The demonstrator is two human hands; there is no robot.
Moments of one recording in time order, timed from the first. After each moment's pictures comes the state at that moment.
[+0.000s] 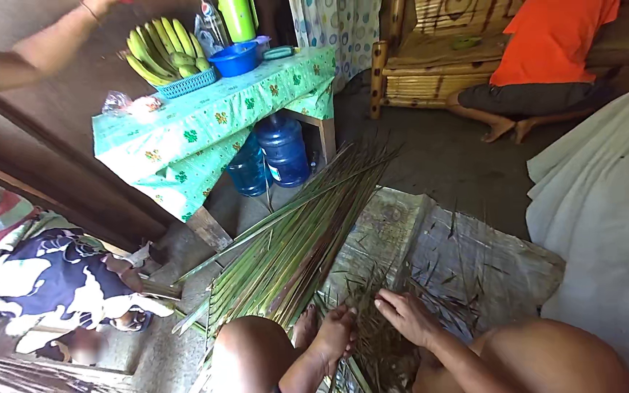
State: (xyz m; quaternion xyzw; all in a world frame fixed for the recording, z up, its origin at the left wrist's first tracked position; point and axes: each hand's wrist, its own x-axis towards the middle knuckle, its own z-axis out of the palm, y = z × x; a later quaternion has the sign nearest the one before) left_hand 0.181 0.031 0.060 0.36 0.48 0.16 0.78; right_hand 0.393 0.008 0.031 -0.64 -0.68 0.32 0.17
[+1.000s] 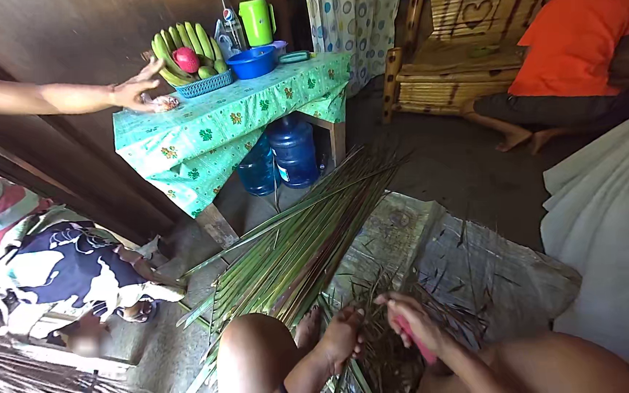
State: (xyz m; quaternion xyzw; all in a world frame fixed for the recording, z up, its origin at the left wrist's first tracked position) left_hand 0.184 0.025 0.063 0.37 0.48 0.16 0.78; right_hand 0.389 -0.004 0.040 -0.58 -0.46 0.58 0.35
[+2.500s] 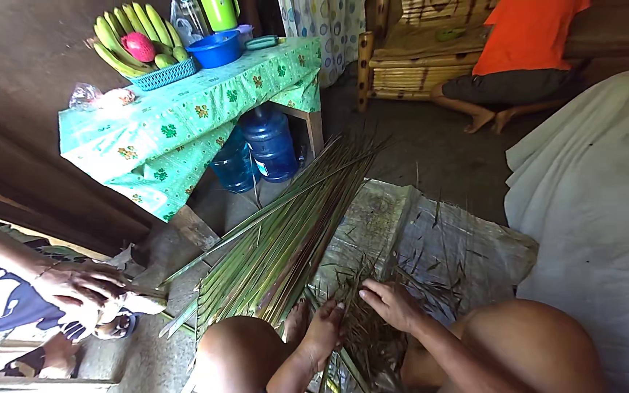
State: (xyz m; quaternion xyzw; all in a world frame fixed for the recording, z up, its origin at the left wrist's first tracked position) left_hand 0.182 0.022 0.056 0.37 0.46 0.18 0.78; right_hand 0.392 0.005 0.024 -0.62 -0.70 0.30 0.22
